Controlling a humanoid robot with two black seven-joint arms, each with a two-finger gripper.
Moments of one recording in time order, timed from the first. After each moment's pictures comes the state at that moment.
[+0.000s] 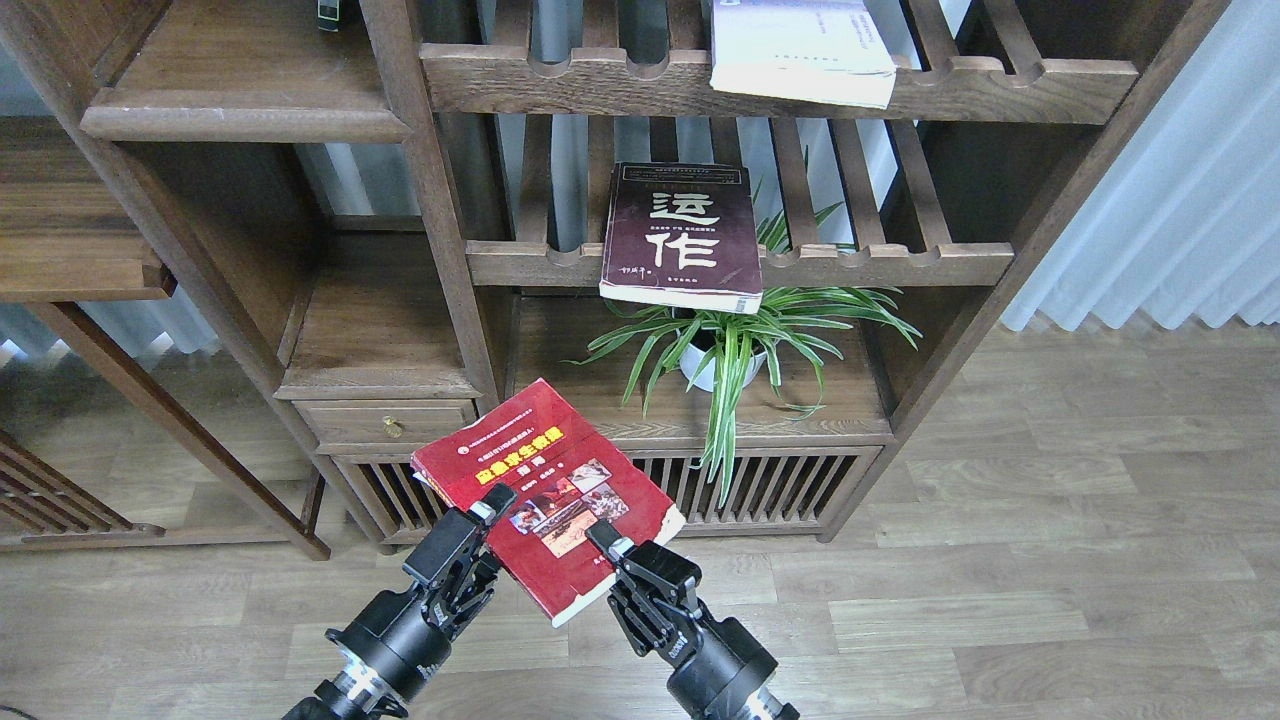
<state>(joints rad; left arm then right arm) 0.16 0.00 -1.08 -1.22 -0.15 -0.49 0.29 -0.14 0.00 0.69 1.25 0.35 0.58 -0.04</state>
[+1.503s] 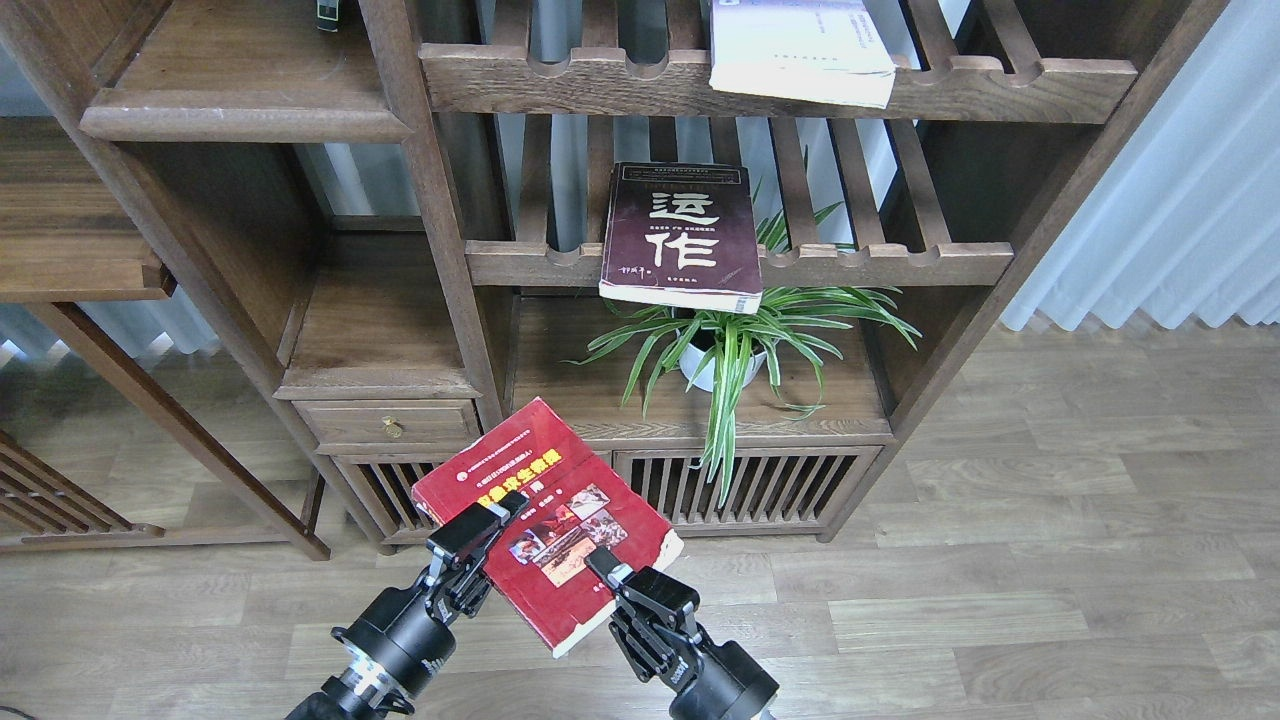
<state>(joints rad) 0.16 0.06 -1.12 -1.27 -0.18 -0.49 0.28 -0.15 0.00 0.72 1.19 0.31 0.58 -0.05</state>
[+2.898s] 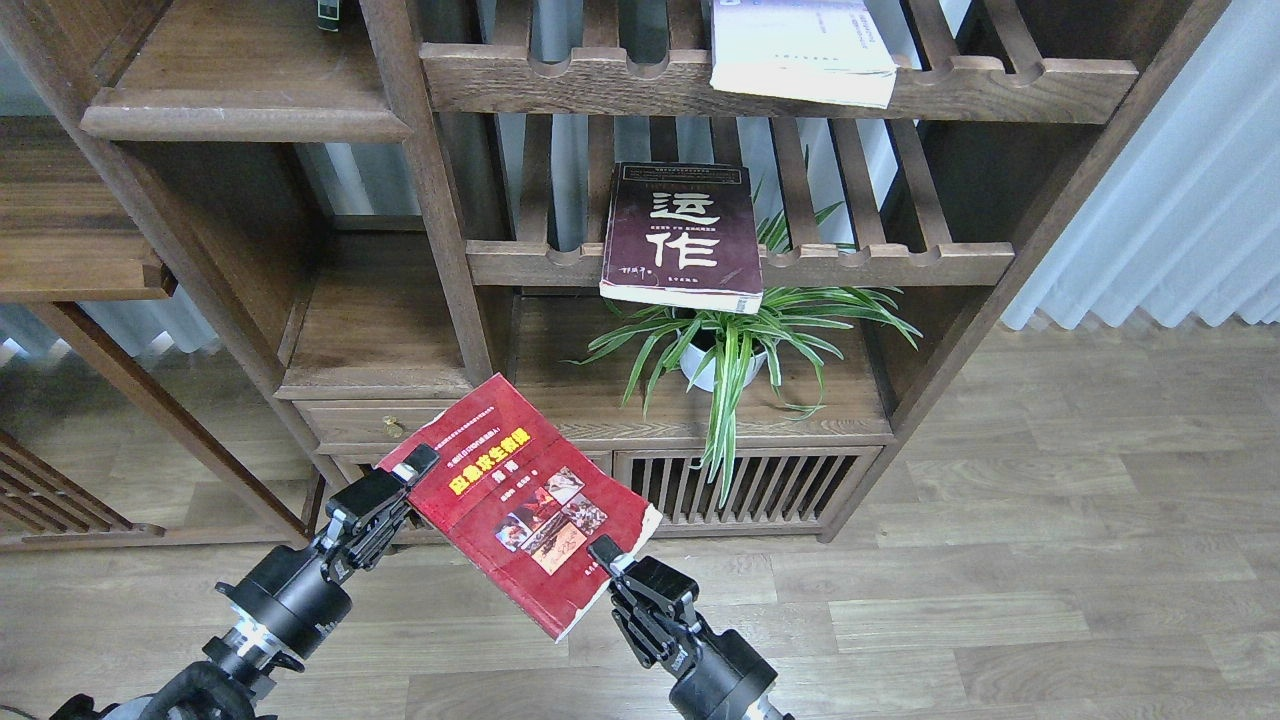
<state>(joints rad) 0.16 0.20 -1.18 -1.33 -0.18 -0.49 0.30 -0.15 0.01 0.72 1.16 0.30 0.58 -0.04</state>
